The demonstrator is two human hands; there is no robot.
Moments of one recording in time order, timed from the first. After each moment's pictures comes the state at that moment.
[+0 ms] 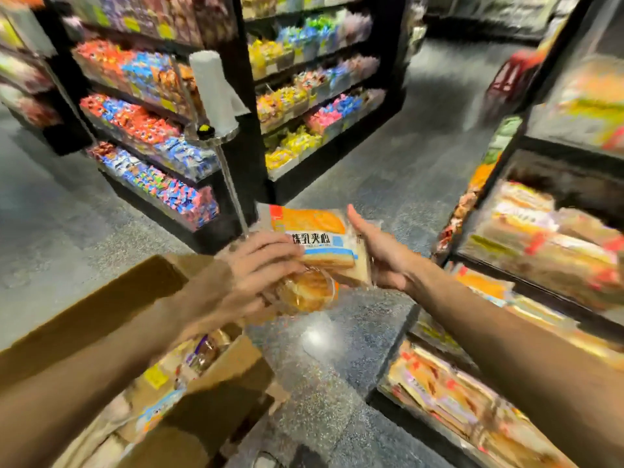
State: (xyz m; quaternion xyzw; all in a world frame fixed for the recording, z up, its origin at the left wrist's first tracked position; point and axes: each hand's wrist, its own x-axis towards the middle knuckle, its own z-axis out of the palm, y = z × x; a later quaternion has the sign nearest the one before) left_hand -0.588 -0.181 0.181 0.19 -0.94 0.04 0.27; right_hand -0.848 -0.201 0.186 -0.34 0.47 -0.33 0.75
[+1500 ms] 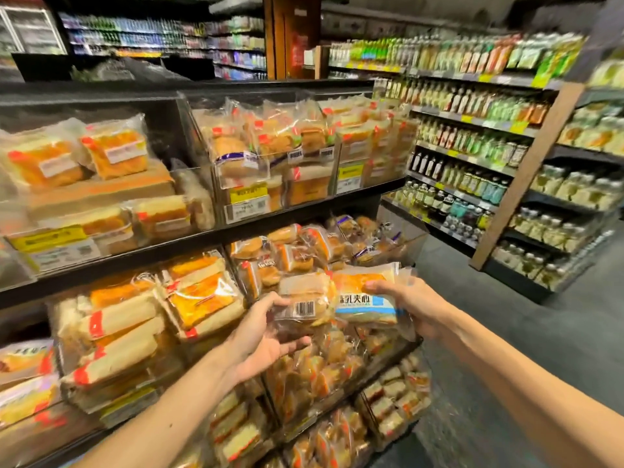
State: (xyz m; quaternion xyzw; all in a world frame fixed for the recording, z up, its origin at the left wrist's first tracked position) left_hand -1.421 0.079 0.210 0.21 -0.45 -0.86 -0.11; right_hand -1.542 0.316 0.210 -0.04 0.72 -0.64 0.25
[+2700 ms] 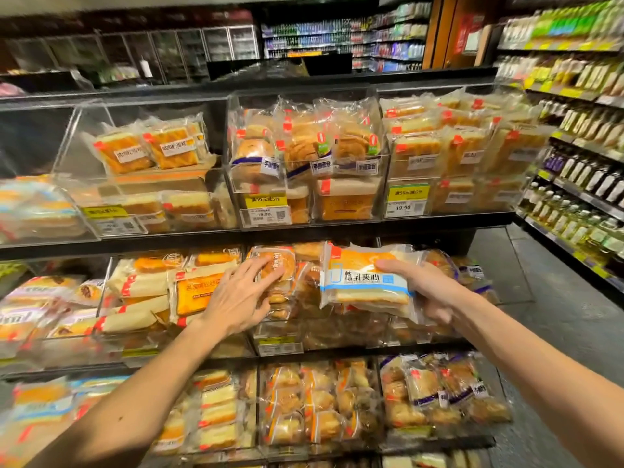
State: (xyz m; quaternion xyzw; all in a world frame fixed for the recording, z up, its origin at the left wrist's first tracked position) left_hand -1.527 0.034 0.161 0.17 -0.97 0.10 0.10; right_hand -1.748 0.298 0.226 -0.18 0.64 -0.60 0.44
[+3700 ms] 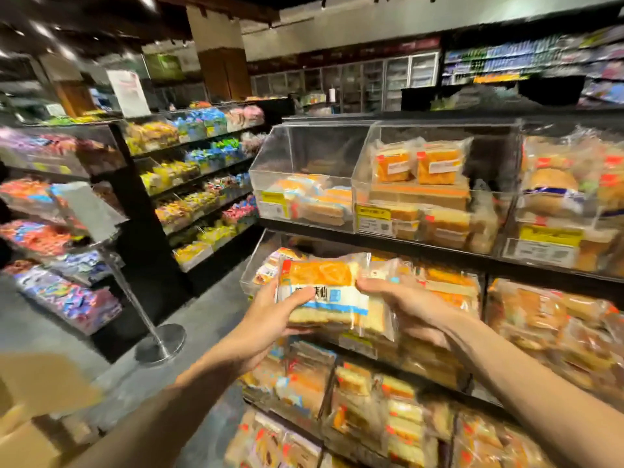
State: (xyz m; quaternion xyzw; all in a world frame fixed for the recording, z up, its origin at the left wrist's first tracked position) left_hand -1.196 0.013 0.263 0.42 -0.56 -0.60 0.38; right_hand -1.413 0.060 0.274 -0.36 0.47 -0.50 0.64
